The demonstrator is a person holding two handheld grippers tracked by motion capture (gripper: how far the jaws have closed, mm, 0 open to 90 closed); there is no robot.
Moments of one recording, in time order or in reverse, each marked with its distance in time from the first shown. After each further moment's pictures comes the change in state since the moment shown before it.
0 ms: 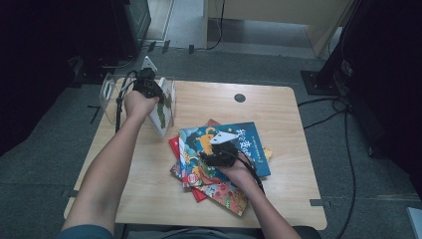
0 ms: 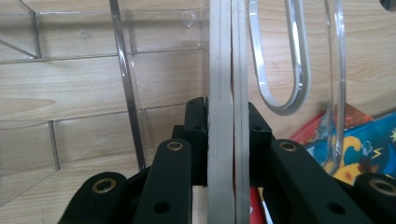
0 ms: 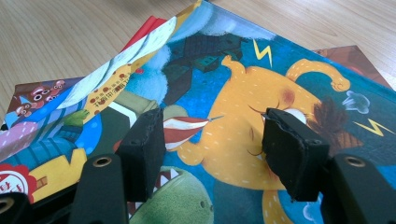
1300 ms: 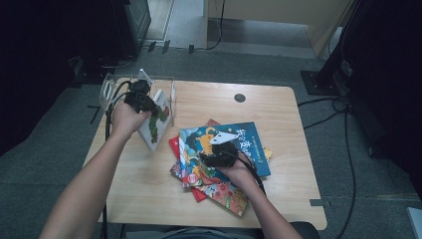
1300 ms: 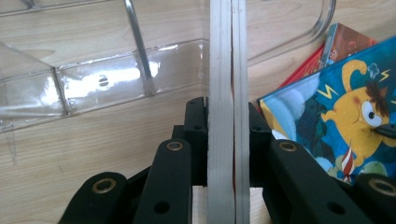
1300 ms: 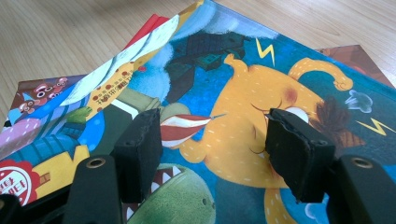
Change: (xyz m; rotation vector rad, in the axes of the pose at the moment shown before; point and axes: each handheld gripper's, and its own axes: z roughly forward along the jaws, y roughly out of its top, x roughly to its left) left arm 0.001 -0.050 -0.022 0.038 -0.010 0.118; right arm 0.000 0.000 -0.001 0.004 0.005 -0.009
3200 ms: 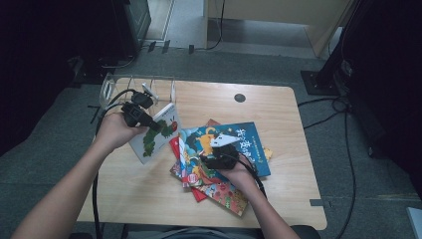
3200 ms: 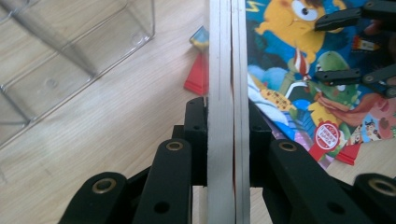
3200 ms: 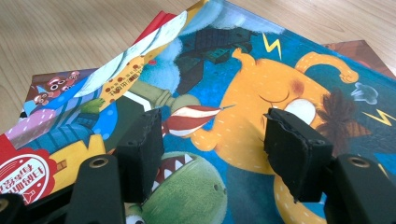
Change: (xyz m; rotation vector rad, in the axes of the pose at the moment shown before) left arm -0.019 -0.055 -0.030 0.035 -0.094 0.395; right arm 0.005 -0.004 -0.005 -0.003 0.008 0.000
